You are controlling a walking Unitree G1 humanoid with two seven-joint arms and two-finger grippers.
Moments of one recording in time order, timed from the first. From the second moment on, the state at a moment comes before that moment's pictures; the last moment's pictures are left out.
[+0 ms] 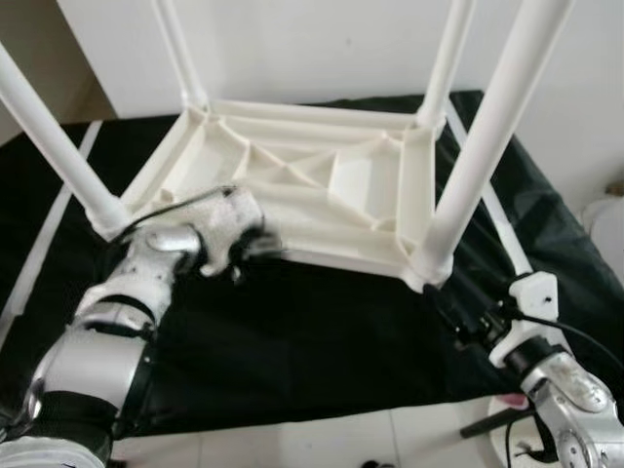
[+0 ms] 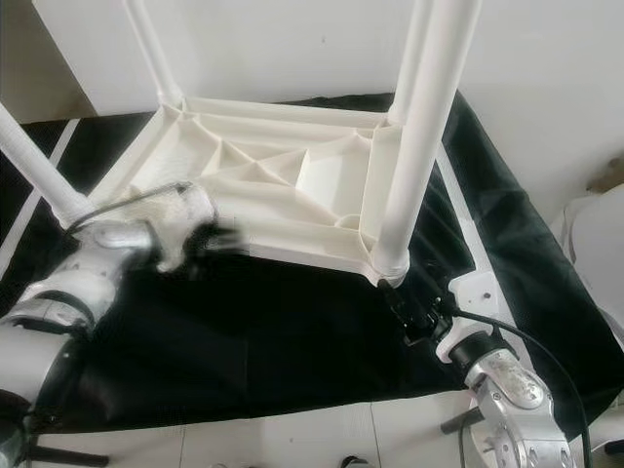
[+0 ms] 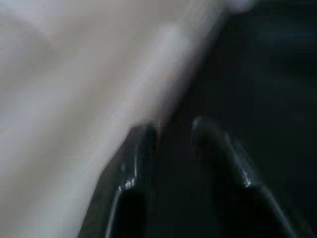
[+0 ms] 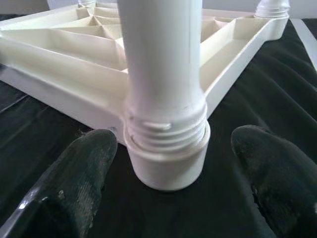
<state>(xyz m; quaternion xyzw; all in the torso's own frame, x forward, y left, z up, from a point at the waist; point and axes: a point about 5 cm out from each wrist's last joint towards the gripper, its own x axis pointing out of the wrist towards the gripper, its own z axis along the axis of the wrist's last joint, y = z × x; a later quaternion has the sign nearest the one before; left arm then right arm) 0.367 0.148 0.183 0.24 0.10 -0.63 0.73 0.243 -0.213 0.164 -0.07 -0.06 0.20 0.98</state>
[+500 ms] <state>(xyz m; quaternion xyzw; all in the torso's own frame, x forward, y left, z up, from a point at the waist) 0.369 0.141 0.218 0.21 0.01 -0.63 0.75 0.251 -0.214 0.166 -0.07 -0.07 0.19 0.98</state>
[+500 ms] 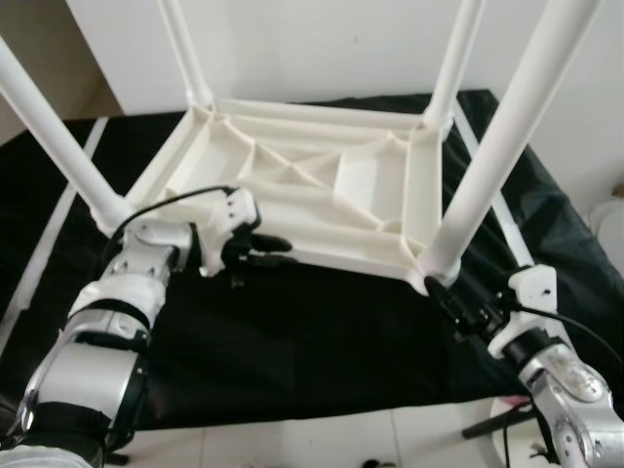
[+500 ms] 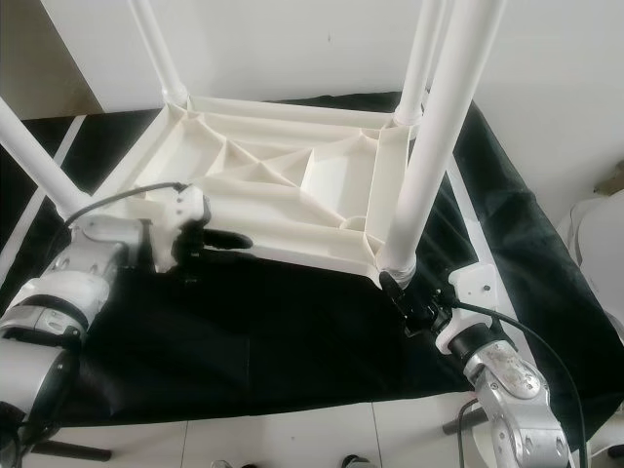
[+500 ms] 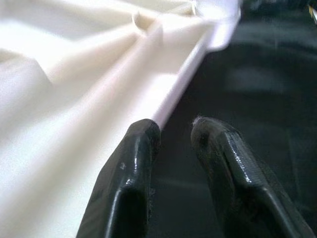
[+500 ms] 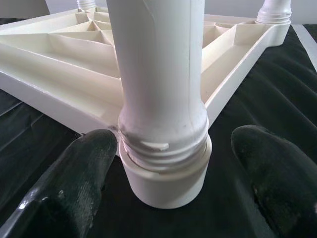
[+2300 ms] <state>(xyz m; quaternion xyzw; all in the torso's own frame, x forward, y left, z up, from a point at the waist) 0.376 0.140 0.199 0.30 0.03 -0.57 0.76 0.261 -0.210 0.169 -0.07 -0.08 0.19 0.97</state>
